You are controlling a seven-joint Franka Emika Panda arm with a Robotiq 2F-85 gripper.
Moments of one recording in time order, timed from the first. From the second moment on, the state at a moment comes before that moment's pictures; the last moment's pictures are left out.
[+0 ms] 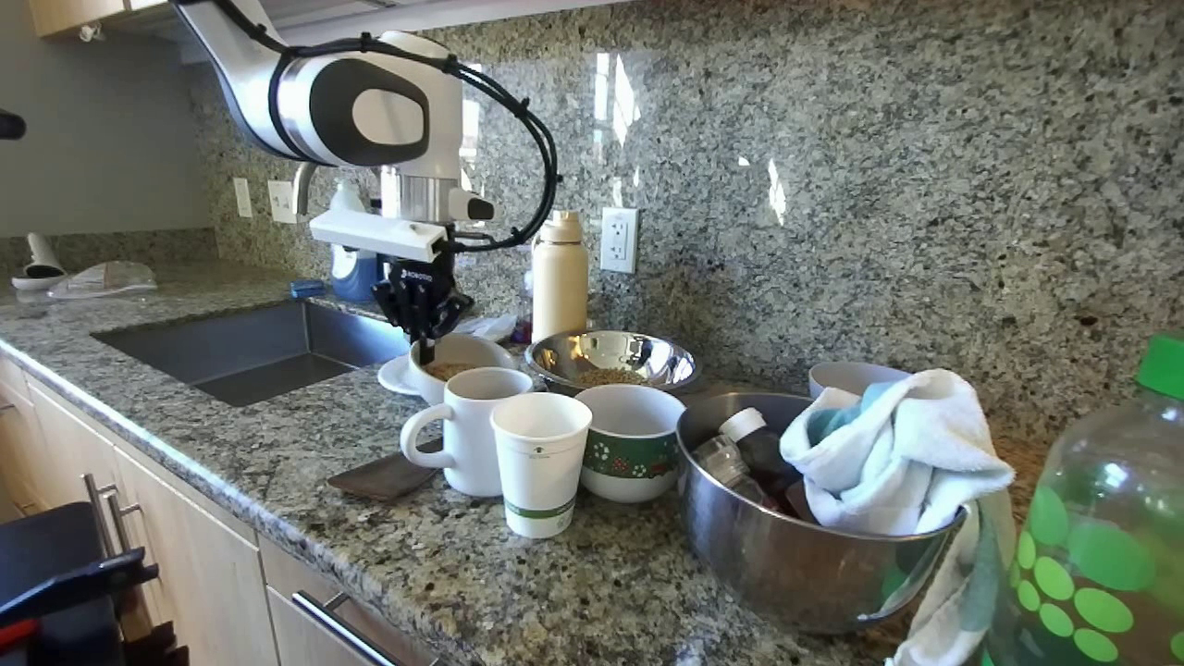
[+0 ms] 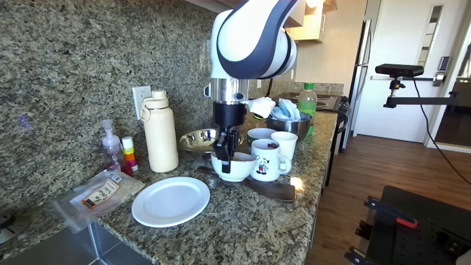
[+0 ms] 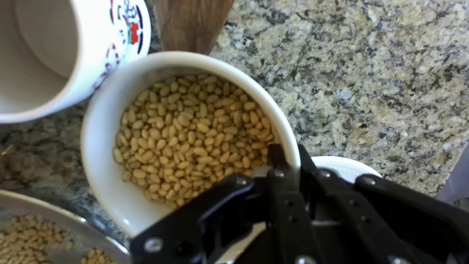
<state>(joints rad) 0.08 0.19 0.14 -2.32 0.09 2.54 -0.30</state>
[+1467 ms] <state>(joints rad) 0.04 0.14 0.06 -2.06 0.09 2.54 -0.29</state>
